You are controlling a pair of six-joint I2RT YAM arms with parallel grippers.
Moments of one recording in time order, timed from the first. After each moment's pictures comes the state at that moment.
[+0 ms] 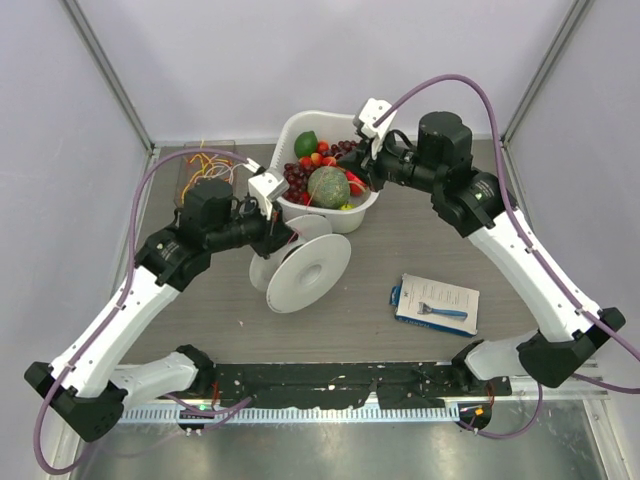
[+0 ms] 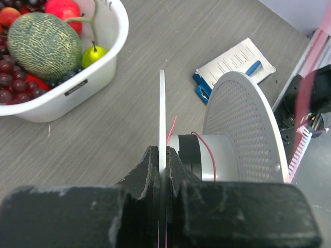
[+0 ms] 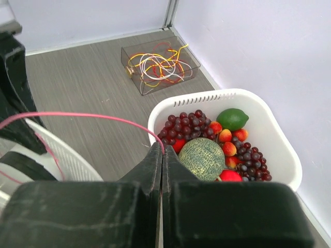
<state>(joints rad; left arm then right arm) -0.61 1.04 1.23 -0.61 0.35 -0.04 0.61 1.34 1.64 -0.46 -0.39 -0.32</state>
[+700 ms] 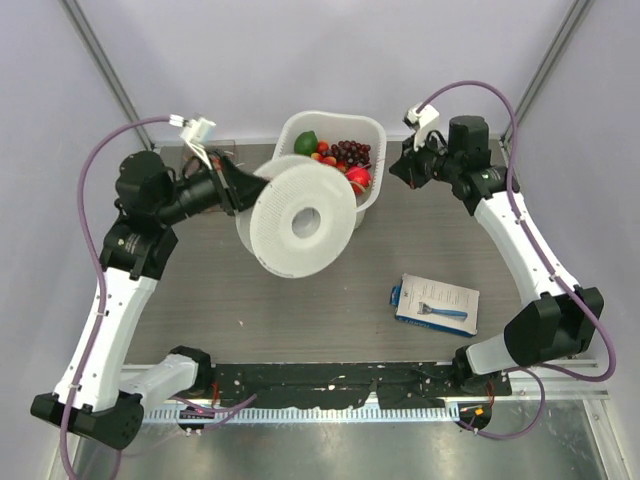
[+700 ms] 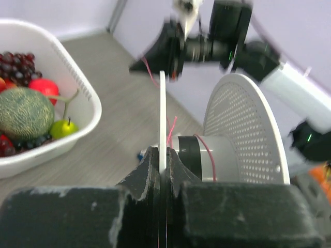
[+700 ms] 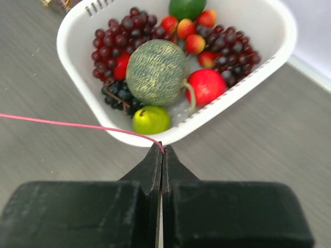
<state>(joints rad) -0.32 1.03 1.34 -0.40 0.71 -0.44 0.22 1.44 1.46 -0.44 -0.48 -0.22</state>
